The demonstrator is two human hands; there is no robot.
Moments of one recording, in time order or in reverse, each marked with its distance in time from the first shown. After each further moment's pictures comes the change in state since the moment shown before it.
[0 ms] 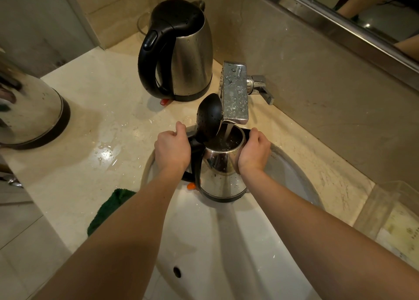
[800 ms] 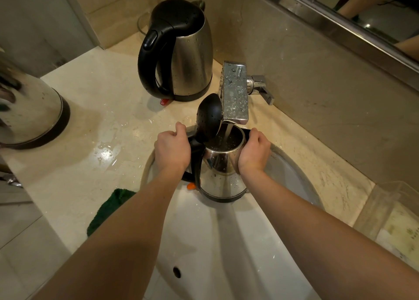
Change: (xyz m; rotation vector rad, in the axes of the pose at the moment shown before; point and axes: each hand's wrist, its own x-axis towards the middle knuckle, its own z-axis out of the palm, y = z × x) left_hand 0.001 -0.001 0.000 -0.009 -0.001 0.002; right_hand 0.000 0.000 -0.001 -0.014 -0.001 -0.005
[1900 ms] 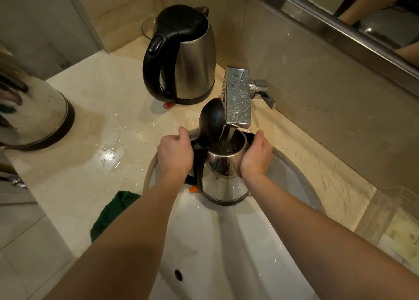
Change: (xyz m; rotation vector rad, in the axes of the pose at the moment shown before) left_hand -0.004 0.002 -0.002 -0.003 -0.006 -0.005; right_hand -0.006 -0.004 -0.003 0.034 -0.015 -0.004
